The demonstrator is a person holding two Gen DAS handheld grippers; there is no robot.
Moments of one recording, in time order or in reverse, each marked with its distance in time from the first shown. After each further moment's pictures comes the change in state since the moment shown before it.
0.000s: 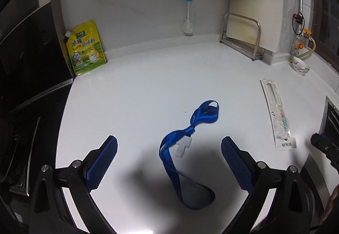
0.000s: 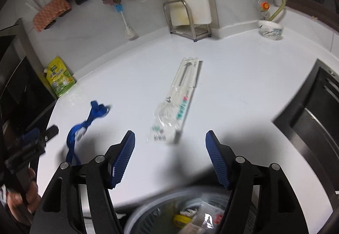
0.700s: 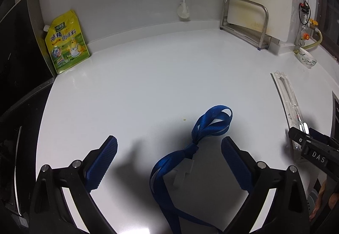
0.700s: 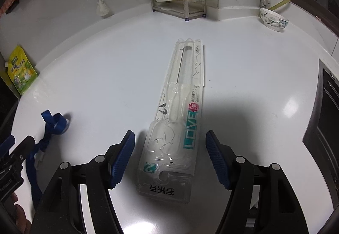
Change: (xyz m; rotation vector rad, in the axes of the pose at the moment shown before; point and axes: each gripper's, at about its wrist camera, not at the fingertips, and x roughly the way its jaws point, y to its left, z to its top) left arm 0.065 -0.005 0.017 0.025 0.076 -0.027; right arm 0.091 0.023 0.020 -0.031 0.094 -0.215
